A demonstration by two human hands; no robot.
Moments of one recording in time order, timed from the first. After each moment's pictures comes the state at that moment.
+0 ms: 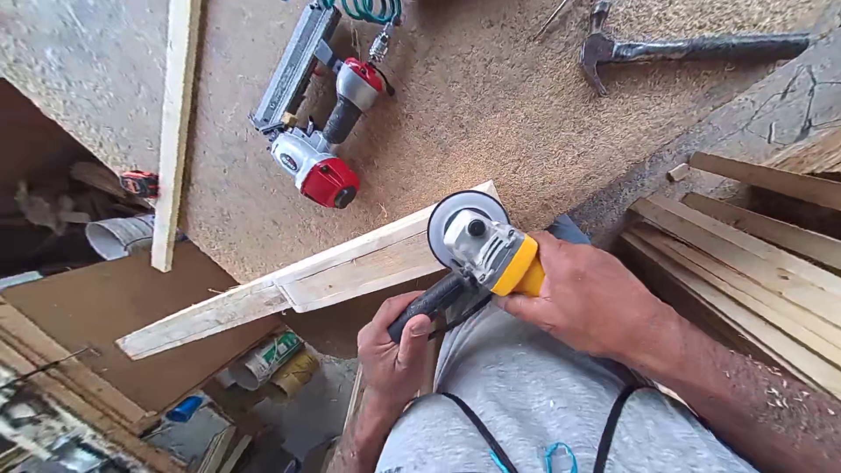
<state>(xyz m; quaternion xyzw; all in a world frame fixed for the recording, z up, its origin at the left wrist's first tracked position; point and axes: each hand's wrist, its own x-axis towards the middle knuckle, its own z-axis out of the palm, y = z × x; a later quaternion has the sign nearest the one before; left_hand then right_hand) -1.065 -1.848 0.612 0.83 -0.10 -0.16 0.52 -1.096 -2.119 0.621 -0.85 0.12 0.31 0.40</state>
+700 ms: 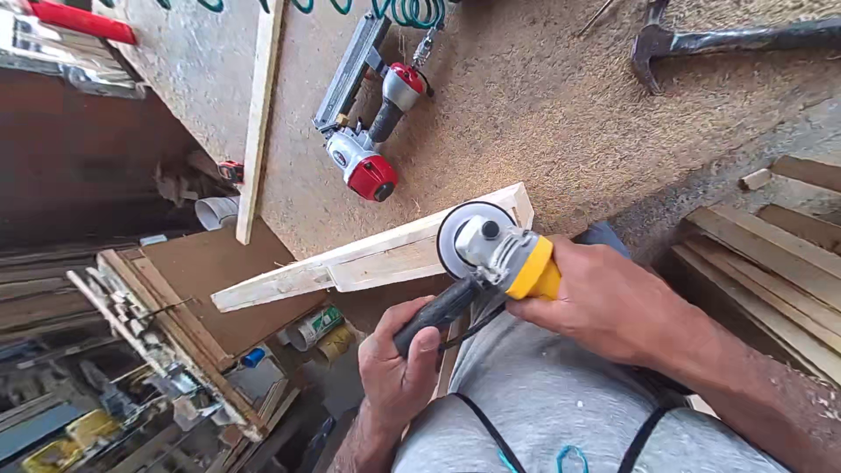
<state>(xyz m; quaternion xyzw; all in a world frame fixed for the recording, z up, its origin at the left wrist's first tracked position) -1.063 -1.856 0.654 0.89 -0.14 -0.13 0.41 -1.085 -2.132 0.611 -0.80 0.09 0.34 0.49</state>
